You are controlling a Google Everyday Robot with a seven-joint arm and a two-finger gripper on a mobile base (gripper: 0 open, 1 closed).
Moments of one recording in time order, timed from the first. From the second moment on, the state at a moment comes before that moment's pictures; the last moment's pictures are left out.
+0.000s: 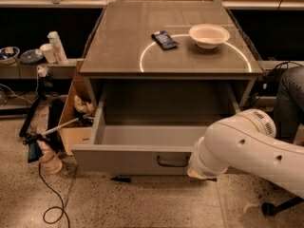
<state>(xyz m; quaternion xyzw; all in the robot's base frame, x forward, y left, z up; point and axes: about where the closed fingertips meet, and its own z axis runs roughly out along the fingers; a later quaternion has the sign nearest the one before) 0.422 -0.129 0.655 -0.63 0.76 -0.01 0.15</state>
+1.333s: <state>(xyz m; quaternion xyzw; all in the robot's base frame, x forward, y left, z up) 0.455 -0.133 0.654 -0.62 0.76 -0.03 0.17</state>
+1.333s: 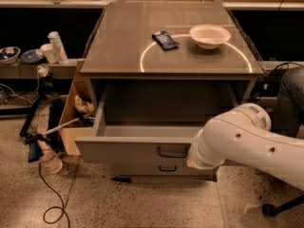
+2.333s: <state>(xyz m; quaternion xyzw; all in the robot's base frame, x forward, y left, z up) 0.484 -0.135 0.658 -0.62 0.76 -0.05 0.18</state>
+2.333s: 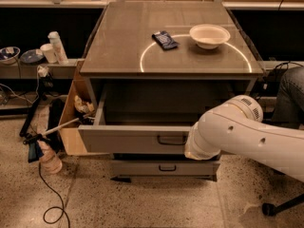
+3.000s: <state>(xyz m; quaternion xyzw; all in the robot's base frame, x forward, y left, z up) 0.518 -0.136 0.669 -0.62 0.76 -0.08 0.19</state>
